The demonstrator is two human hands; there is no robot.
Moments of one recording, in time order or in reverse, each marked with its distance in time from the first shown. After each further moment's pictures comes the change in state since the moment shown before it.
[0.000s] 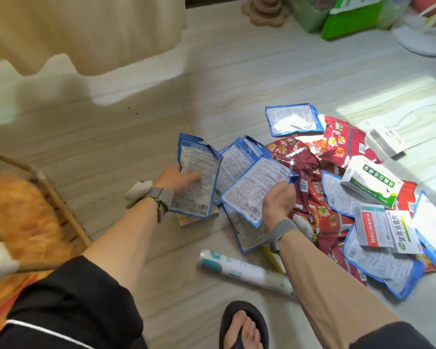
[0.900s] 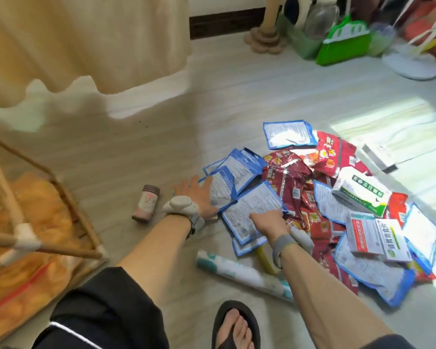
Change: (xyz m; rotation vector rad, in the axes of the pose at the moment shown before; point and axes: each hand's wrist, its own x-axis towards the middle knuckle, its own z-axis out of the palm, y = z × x) left_hand -0.045 0.015 0.046 0.754 0.001 0.160; right_hand 0.001 0.025 -0.029 -0.682 -0.468 0.021
